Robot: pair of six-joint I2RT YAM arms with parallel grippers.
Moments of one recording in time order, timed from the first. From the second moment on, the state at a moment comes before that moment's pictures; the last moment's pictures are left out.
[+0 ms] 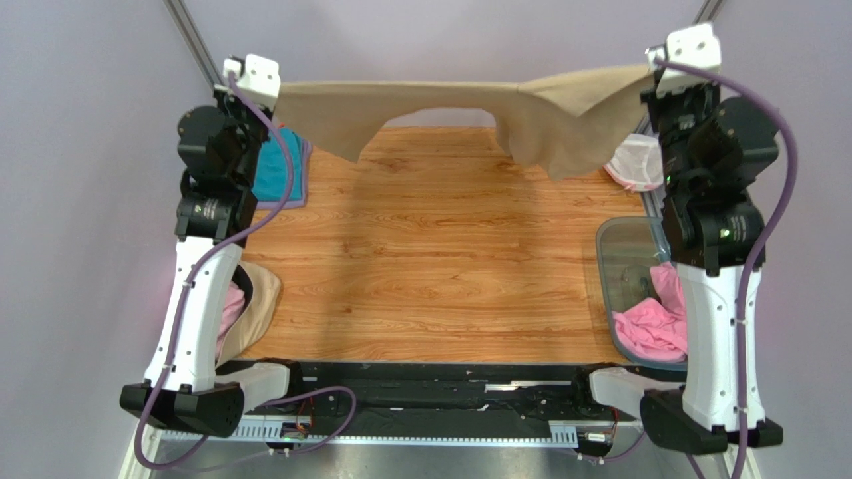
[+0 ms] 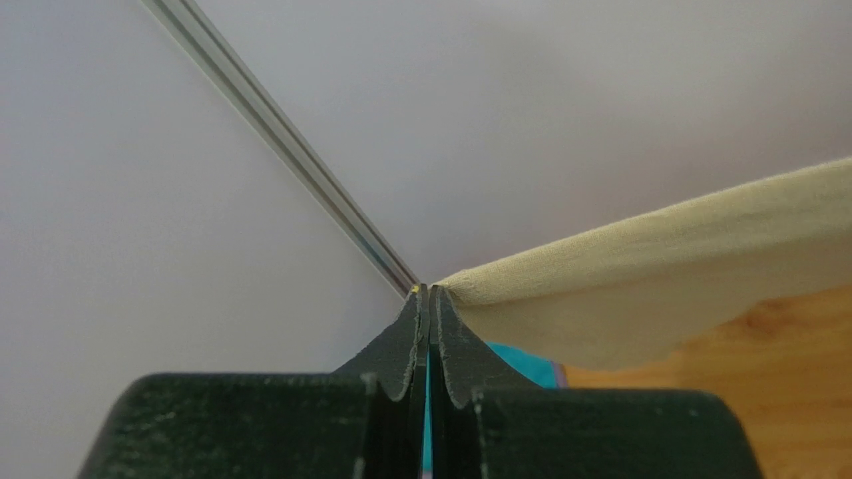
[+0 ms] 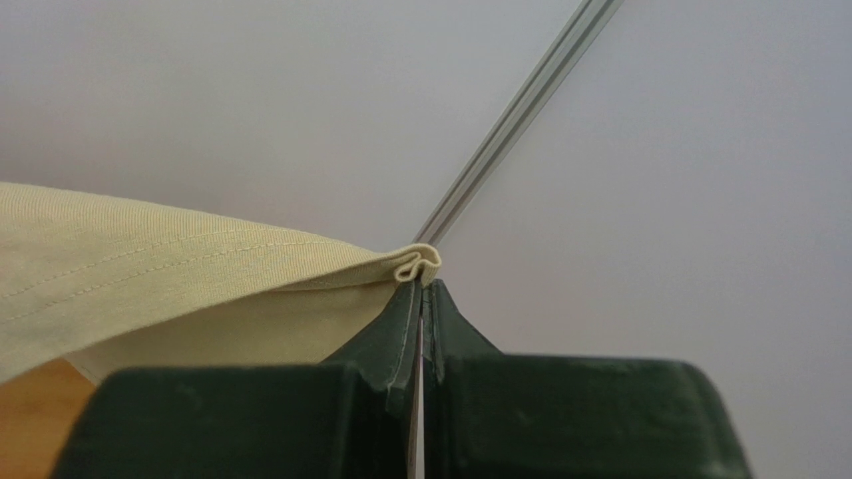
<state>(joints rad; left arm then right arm) -0.11 1.19 1.53 -0.18 -0.15 0.49 0.13 1.20 1.88 -0.46 0.25 -0.55</state>
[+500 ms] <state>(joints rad) -0.11 0.89 0.85 -0.49 0.03 0.61 0.12 0.81 0.96 -0.62 0.09 -0.43</state>
